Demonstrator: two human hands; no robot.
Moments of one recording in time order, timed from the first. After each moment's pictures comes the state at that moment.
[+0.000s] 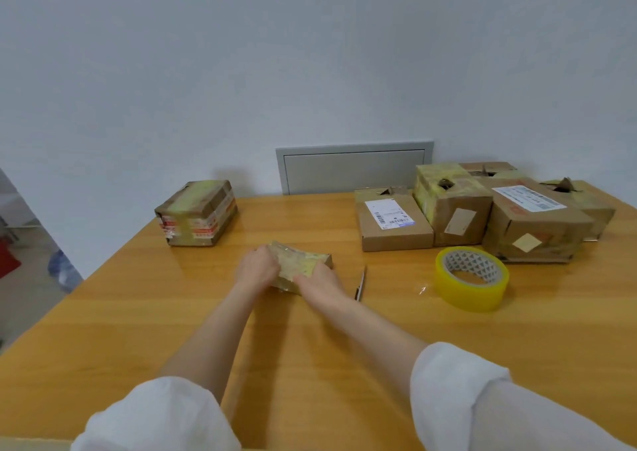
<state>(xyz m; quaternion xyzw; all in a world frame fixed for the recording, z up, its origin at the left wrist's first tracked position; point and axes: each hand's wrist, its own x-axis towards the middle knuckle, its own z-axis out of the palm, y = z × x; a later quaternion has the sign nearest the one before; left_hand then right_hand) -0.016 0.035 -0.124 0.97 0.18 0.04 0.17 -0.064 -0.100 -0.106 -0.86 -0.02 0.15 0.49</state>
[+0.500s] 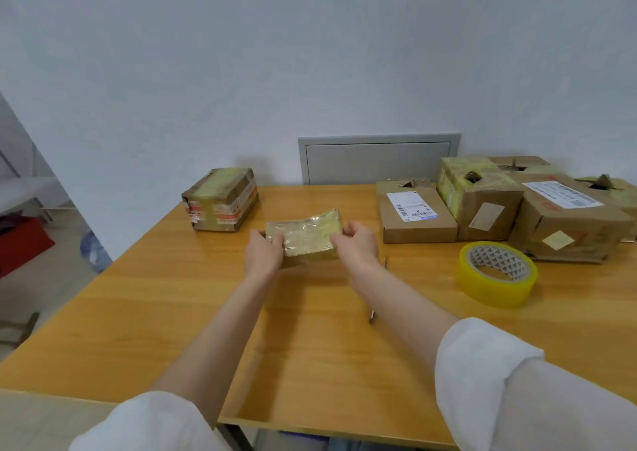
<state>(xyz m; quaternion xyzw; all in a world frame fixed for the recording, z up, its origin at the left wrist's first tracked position) -0.046 0.044 -0.112 0.83 0.28 0.16 0.44 -0.051 -0.112 -0.088 -0.76 0.06 0.04 0.65</state>
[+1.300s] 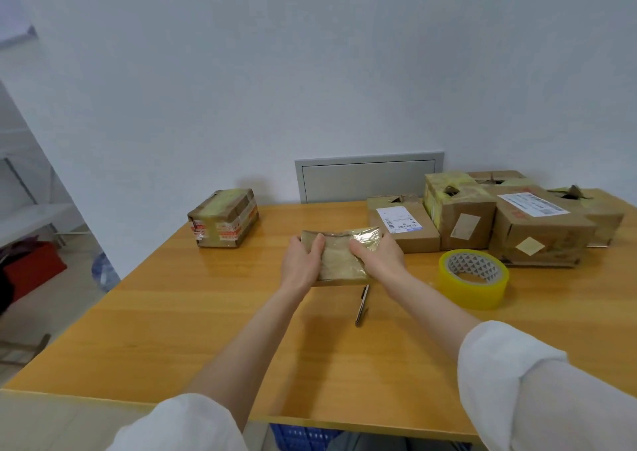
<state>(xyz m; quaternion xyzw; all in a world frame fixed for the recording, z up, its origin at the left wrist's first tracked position) -0.073 -0.038 -0.085 0.84 0.16 0.16 0.49 -0.052 -0.178 -0.083 -0.83 0.03 0.01 0.56</state>
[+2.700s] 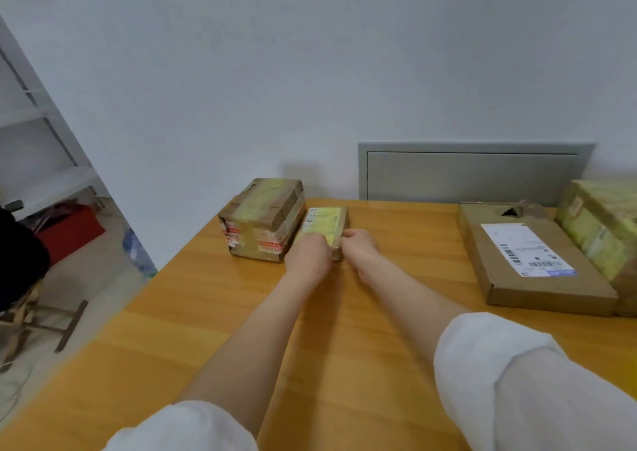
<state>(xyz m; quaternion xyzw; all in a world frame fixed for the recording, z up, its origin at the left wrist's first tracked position) 0.078 0.117 -0.119 0.98 0.17 0.07 0.10 0.110 0.027 -0.115 -0.83 -0.02 0.13 0.54</state>
